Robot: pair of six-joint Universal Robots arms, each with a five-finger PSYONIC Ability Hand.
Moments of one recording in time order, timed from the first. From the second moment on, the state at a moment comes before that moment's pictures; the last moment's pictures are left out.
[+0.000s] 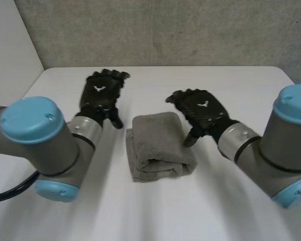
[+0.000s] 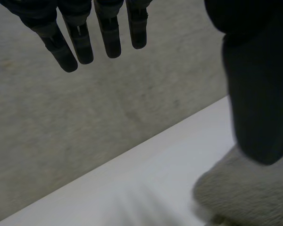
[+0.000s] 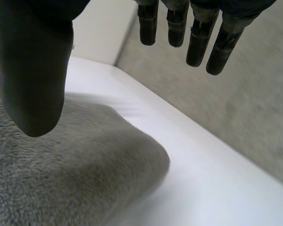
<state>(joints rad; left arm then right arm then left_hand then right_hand) 4.16 -2.01 -1.54 3.59 -1.63 3.26 2.03 -1.20 1.56 -0.19 1.24 2.93 0.30 0.29 0.29 0.30 0.26 0.23 0.25 0.25 0.26 0.02</state>
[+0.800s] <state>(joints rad) 4.08 -2.08 -1.47 3.44 -1.64 3.26 2.01 -1.21 1.41 -0.09 1.38 2.94 0.30 0.29 0.28 0.30 0.26 0.23 0.25 0.25 0.26 0.02</state>
